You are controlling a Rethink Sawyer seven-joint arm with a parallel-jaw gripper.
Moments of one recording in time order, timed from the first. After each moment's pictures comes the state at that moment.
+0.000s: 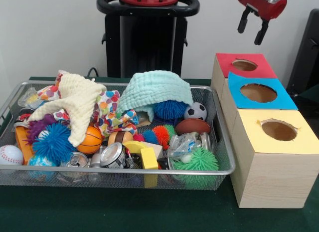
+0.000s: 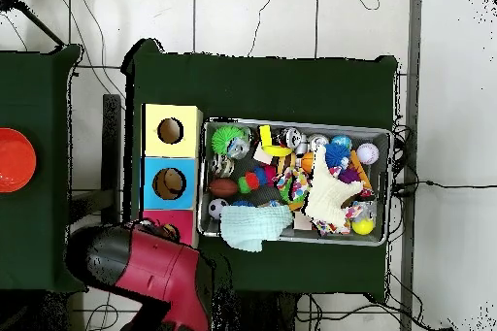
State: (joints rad) arm 0.52 -0.68 -0.55 1.84 0.52 0.80 2.40
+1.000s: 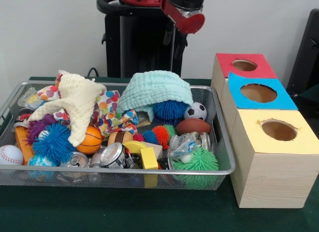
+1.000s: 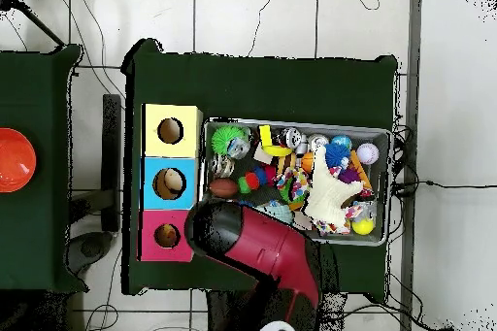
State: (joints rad) arm 0.16 -0.68 -0.49 1.81 0.26 0.72 2.40
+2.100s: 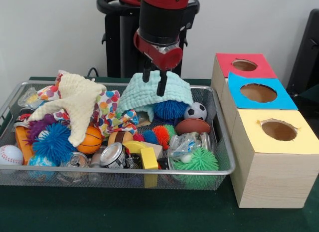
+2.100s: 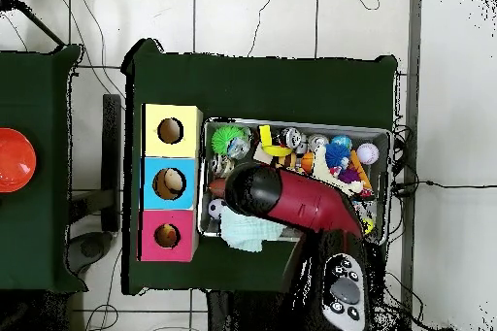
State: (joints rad) arm -0.13 -0.65 -0.20 1.69 0.06 0.61 2.40
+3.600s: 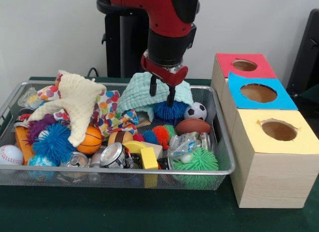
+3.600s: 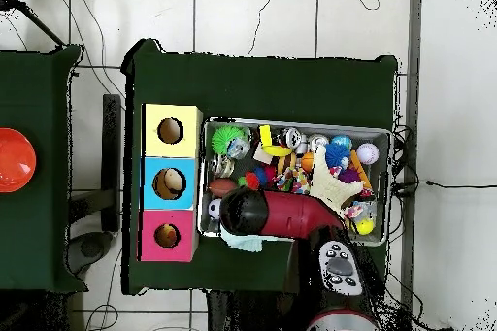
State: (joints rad) arm -0.23 -0.59 -0.04 1.80 -0.16 0.48 2.40
